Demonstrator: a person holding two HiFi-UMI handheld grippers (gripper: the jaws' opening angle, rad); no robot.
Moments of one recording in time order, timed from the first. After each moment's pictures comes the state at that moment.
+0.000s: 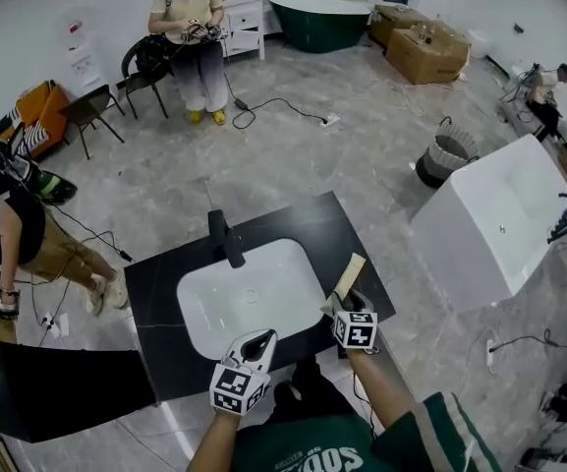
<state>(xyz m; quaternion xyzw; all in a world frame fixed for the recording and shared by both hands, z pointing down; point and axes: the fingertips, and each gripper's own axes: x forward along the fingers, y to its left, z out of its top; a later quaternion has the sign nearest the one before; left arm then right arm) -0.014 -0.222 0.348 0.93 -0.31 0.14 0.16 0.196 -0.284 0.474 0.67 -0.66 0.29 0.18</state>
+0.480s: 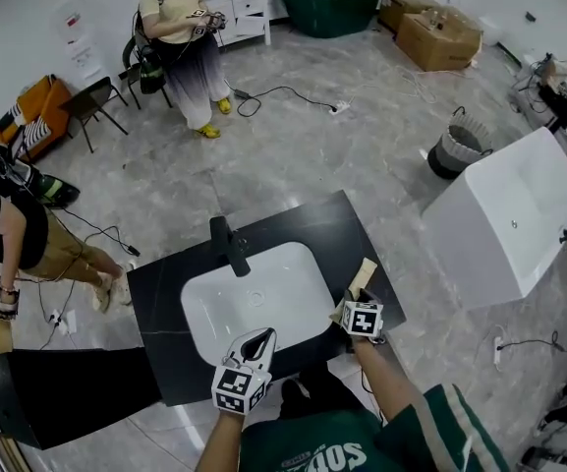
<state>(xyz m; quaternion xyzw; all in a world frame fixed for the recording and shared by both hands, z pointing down) -0.019 -0.265 0.371 0.91 -0.34 0.16 0.18 0.233 -0.312 0.537 0.68 -0.59 0.36 0.25</state>
